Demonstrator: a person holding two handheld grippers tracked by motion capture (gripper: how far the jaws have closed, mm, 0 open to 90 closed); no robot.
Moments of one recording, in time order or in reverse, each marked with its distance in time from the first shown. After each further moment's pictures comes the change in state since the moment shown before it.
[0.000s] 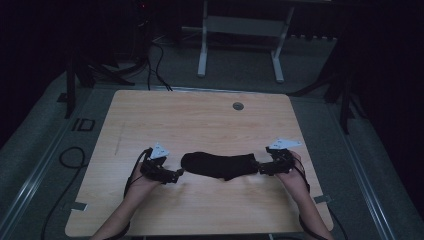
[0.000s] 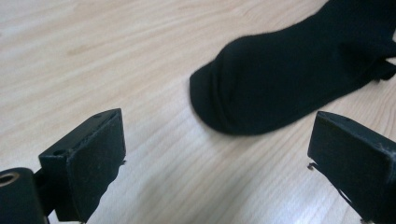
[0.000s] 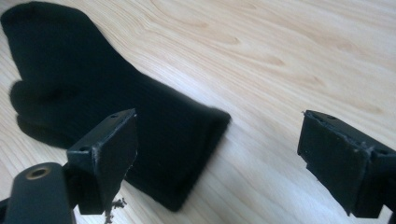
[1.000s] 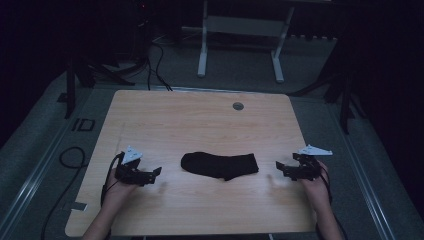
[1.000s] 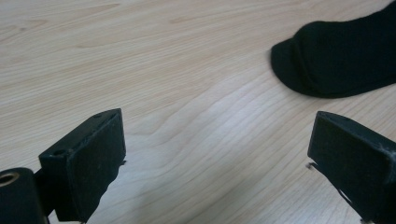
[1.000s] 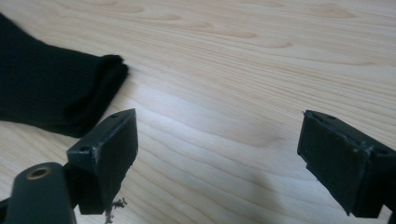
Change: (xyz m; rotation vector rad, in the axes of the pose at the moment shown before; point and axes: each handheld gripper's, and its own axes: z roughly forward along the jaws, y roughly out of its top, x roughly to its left) left arm 0.041 -0.035 -0.046 -0.045 0.130 -0.099; right arm -0.048 -0.049 -0.045 -0.026 -0.139 0.186
